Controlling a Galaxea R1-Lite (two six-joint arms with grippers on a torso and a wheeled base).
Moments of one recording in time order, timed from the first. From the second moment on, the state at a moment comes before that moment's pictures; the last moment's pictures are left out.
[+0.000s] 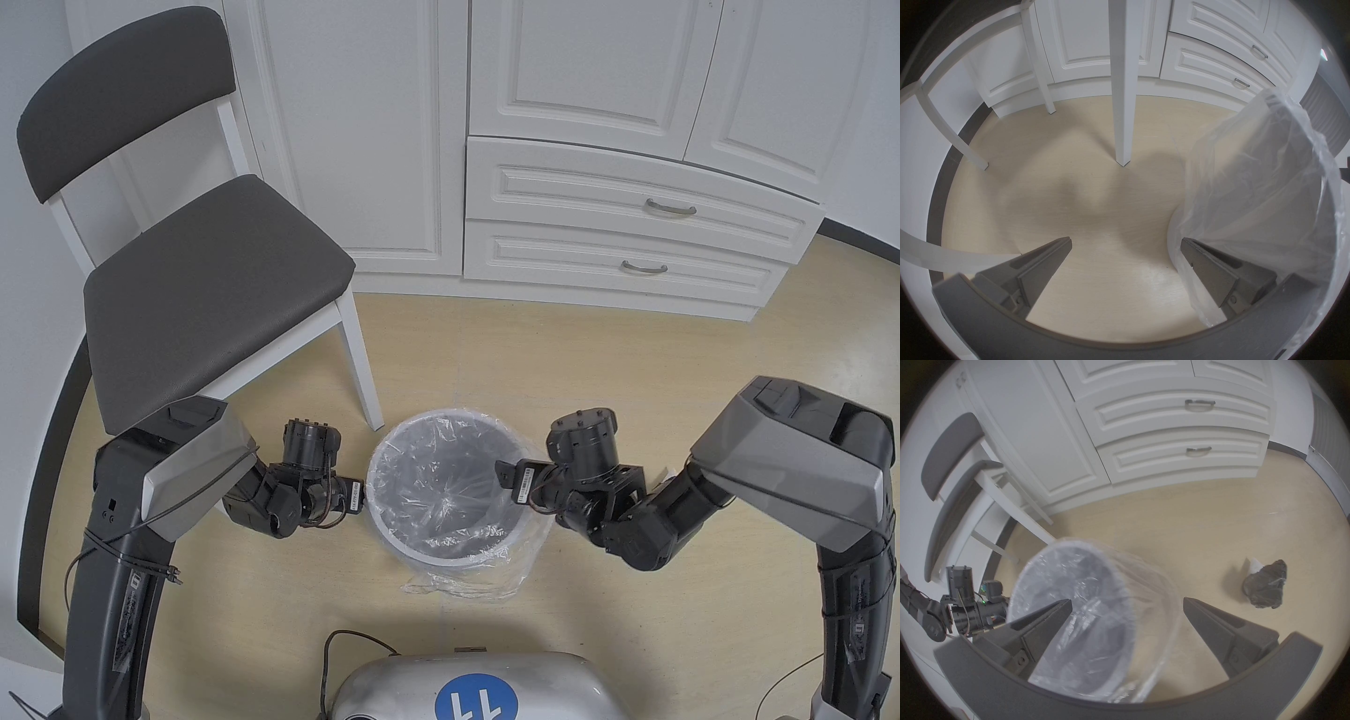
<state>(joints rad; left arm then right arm) -0.28 2.63 -1.37 -0.59 0.10 -0.05 0.58 2.35 -1.10 -0.77 -0.32 0.47</state>
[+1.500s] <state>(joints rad) -0.23 2.44 -1.26 -0.59 0.07 -0.02 0.79 2.51 -1.06 -0.82 -0.56 0.37</state>
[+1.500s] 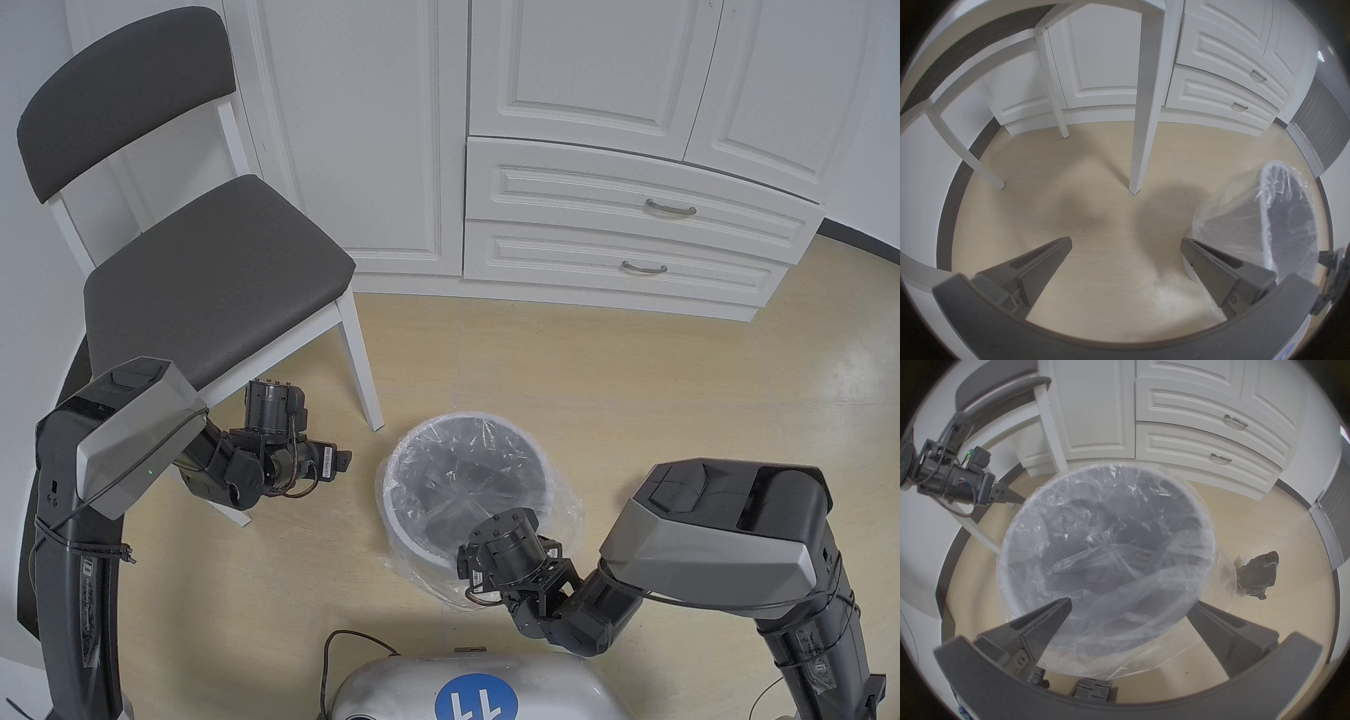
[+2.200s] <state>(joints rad) -0.27 2.31 -1.14 -0.69 0.03 -0.02 0.80 2.60 -1.24 -0.94 -0.54 0.55</state>
